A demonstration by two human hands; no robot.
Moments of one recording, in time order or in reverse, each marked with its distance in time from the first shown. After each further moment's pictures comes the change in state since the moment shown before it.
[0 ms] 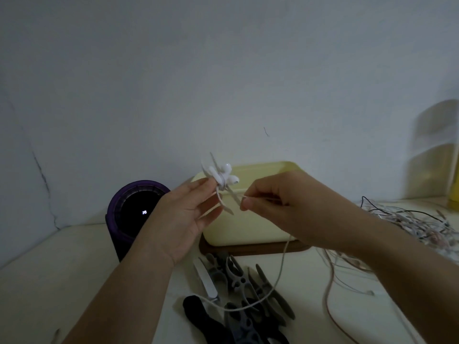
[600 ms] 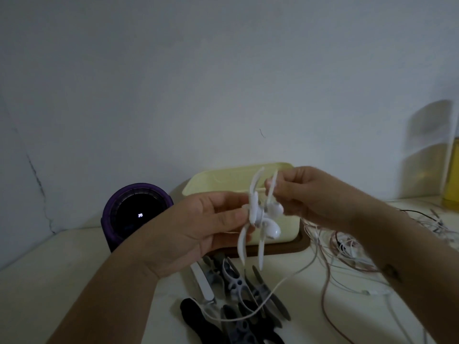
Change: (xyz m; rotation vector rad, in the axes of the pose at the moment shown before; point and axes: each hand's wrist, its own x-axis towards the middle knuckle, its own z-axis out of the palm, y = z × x) left_hand -0.017 0.012 0.008 0.116 -0.559 -0.165; right_hand 0.011 0.052 -0.010 0.776 -0.110 0.137
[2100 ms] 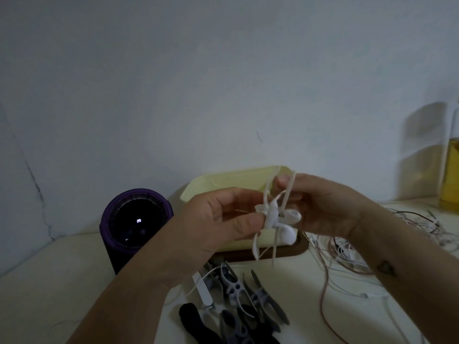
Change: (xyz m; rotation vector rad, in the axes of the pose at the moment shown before) left_hand 0.003 -0.001 0.015 0.237 0.036 0.217; right_hand 0.003 0.005 -0.006 0.440 -0.172 0.070
